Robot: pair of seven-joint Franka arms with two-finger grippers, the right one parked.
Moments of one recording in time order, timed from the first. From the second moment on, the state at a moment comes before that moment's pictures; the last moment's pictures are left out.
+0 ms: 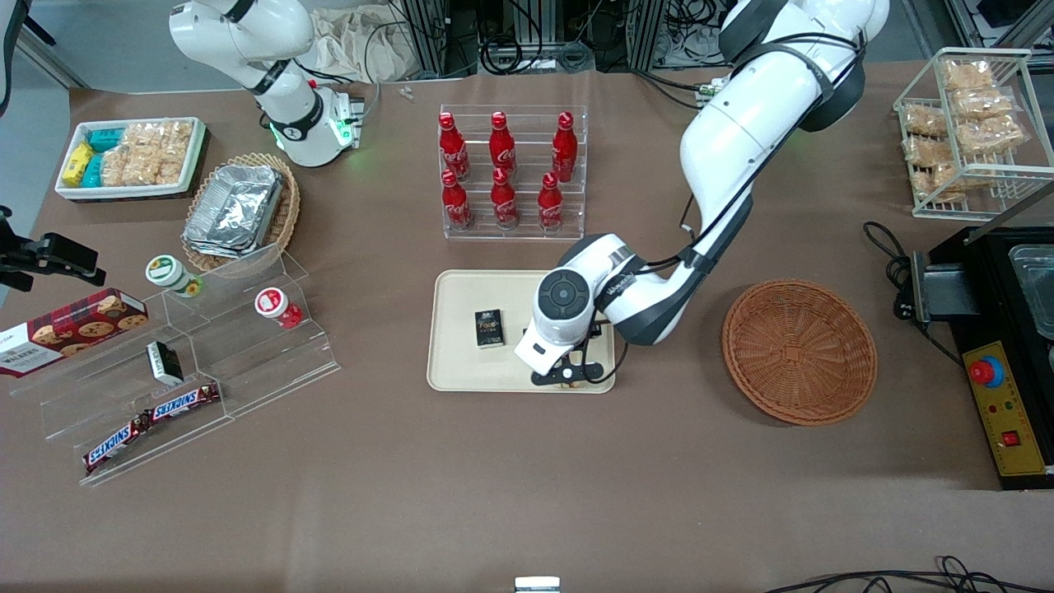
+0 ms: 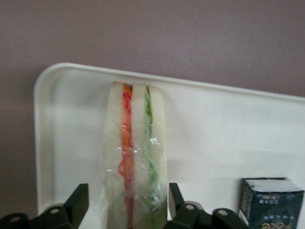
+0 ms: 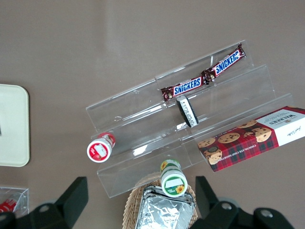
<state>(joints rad) -0.35 0.89 -0.46 -1.29 0.35 2.05 -0.97</state>
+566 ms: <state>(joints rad) -0.20 0.62 -0.47 -1.28 0.30 1.83 -0.97</state>
